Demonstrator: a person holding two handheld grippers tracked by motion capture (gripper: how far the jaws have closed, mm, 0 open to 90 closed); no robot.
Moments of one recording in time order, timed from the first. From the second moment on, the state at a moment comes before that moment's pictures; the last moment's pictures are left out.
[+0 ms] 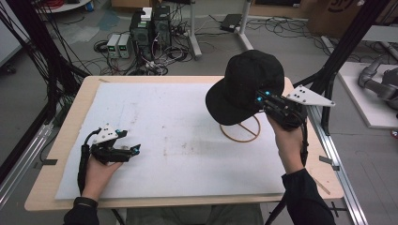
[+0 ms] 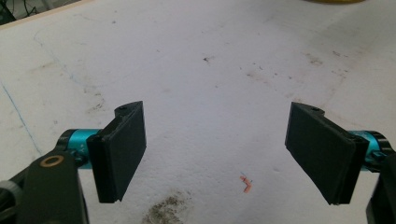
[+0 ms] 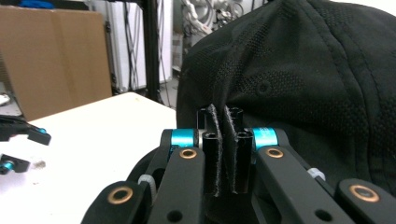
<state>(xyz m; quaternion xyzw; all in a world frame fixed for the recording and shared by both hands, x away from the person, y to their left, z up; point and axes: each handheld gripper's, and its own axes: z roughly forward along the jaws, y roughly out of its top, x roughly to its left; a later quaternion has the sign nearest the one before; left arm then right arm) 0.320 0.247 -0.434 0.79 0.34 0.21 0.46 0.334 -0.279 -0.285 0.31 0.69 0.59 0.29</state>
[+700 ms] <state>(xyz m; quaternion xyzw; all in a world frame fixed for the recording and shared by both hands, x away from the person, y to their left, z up) 0.321 0.245 -0.434 0.79 0.34 0.21 0.47 0.308 -0.311 -0.313 0.34 0.65 0.59 0.32</state>
